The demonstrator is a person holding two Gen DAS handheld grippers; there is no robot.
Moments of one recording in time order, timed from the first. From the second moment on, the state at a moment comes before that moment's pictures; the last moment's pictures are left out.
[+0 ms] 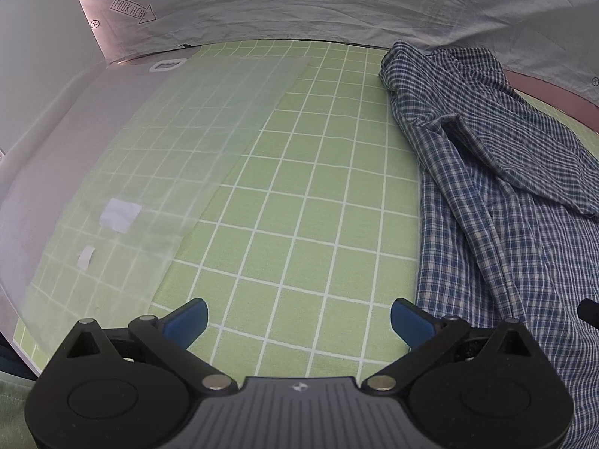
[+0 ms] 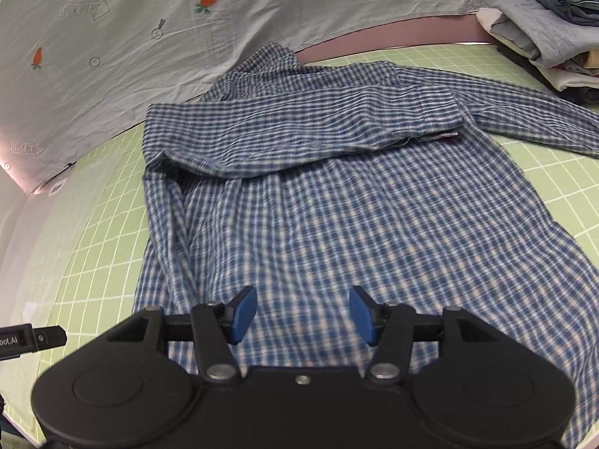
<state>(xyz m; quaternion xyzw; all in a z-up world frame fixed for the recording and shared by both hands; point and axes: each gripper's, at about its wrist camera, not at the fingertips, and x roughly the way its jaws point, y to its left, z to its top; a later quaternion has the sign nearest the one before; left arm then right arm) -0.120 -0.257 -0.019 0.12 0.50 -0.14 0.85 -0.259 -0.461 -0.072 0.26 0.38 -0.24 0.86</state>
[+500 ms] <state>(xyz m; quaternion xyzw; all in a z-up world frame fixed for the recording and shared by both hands) -0.054 -0.344 -0.055 0.14 0.52 -0.15 0.83 -0.235 -0.604 -0.085 0.30 0.33 -0.36 0.82</state>
